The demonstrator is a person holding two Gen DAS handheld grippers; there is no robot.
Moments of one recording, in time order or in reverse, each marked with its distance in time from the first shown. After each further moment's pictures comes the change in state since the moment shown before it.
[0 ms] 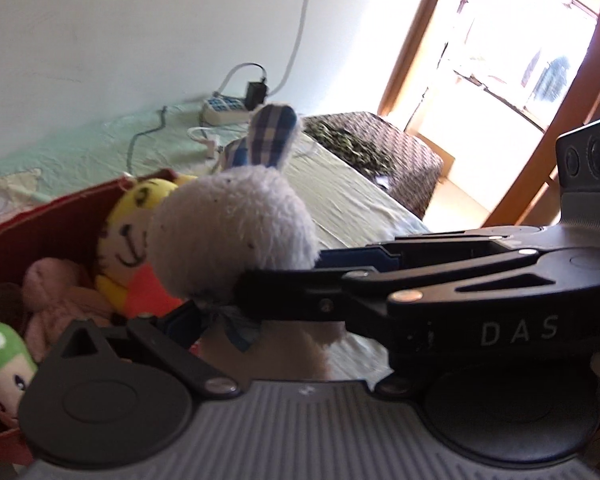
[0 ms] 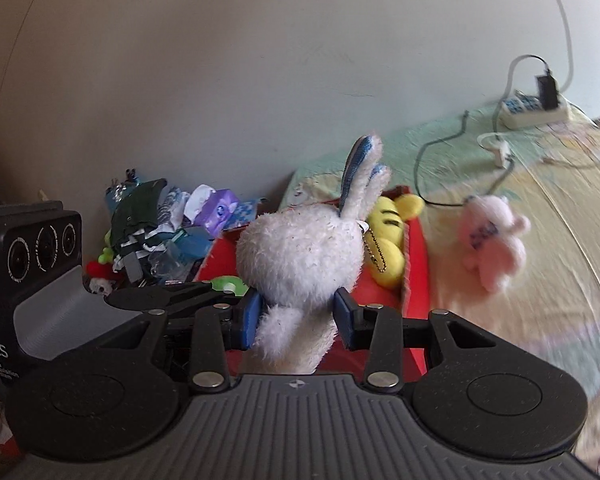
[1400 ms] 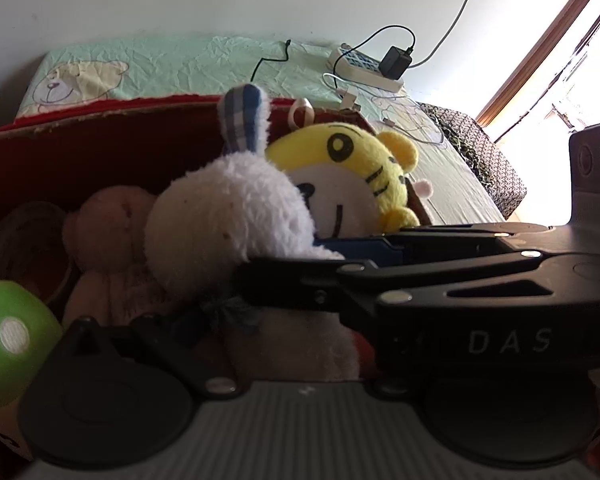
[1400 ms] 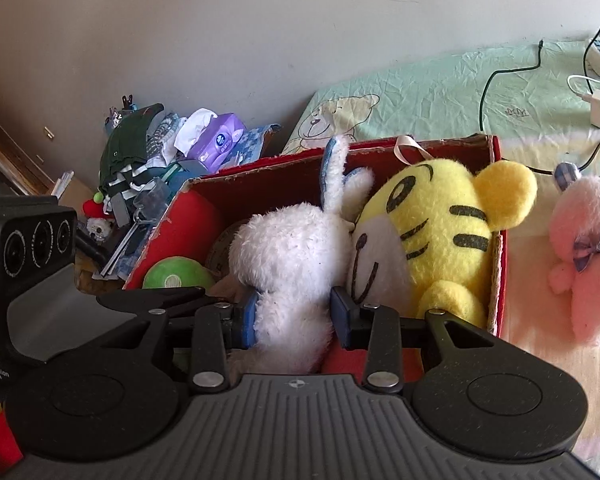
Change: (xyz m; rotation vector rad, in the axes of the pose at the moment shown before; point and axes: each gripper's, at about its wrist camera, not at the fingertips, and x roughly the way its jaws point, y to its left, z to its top) left arm 0.071 0.122 -0.009 -0.291 0.110 0.123; right arm 0.149 -0.034 0.022 -0.032 0.256 0.098
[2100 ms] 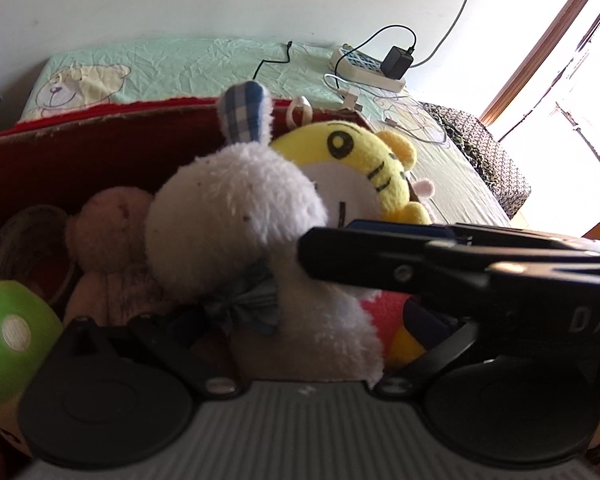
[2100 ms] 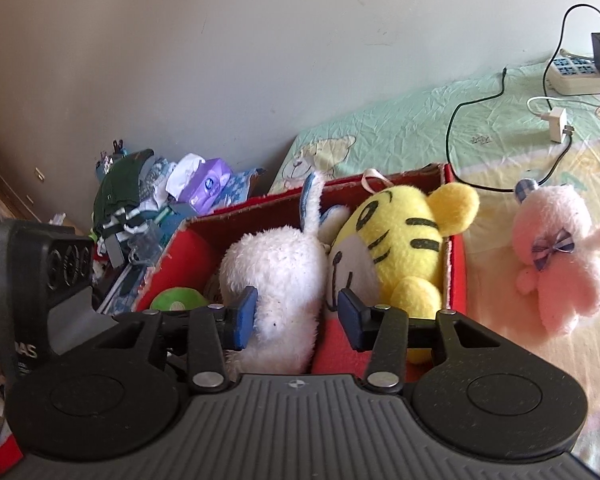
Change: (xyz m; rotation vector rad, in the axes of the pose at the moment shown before) left arm 0.000 -0.004 0.000 0.011 -0.005 0.025; right arm -0.033 -0.003 -0.009 0.049 -0.146 -0.037
